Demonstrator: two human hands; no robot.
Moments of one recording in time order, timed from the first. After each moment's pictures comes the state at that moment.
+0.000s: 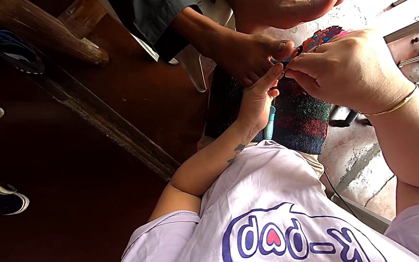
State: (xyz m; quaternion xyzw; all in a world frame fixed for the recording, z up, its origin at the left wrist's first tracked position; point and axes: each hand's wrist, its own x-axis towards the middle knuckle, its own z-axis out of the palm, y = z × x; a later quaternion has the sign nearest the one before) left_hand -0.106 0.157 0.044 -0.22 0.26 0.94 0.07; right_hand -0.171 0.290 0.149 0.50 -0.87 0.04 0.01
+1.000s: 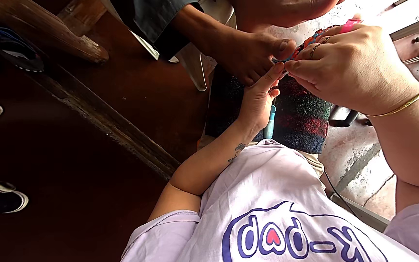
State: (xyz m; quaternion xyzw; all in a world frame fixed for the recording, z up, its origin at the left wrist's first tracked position) left_hand -0.106 0.157 0.047 -0.22 0.26 0.94 0.07; right_hand -0.171 0.287 0.152 0.55 -0.84 0.01 0.04
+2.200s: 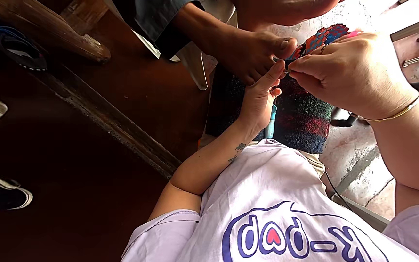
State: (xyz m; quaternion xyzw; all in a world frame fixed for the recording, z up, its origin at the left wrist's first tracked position) left_hand -0.105 0.157 0.049 -0.23 0.26 0.94 0.07; right_hand -0.163 0.293 0.148 0.48 -0.88 0.06 0.02
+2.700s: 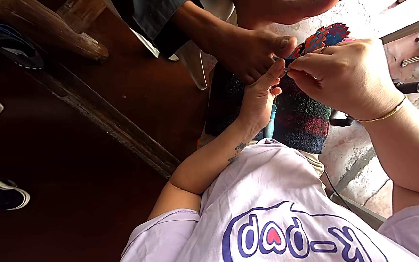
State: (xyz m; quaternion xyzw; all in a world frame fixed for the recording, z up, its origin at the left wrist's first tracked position) left_hand -0.106 0.157 0.048 -0.23 0.25 0.94 0.08; right_hand -0.159 0.294 0.137 0.45 -0.89 0.08 0.04
